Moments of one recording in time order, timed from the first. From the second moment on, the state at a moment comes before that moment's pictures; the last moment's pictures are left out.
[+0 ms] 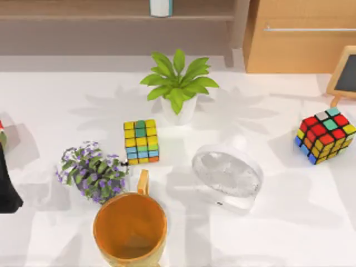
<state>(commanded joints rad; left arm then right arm) 0.00 0.00 0.00 0.00 0.00 0.00 0.25 0.62 0.51 0.22 0.17 -0.01</state>
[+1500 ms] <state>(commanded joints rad) 0.00 0.00 0.00 0.00 0.00 0.00 0.75 2.41 1.87 0.54 0.78 -0.01</state>
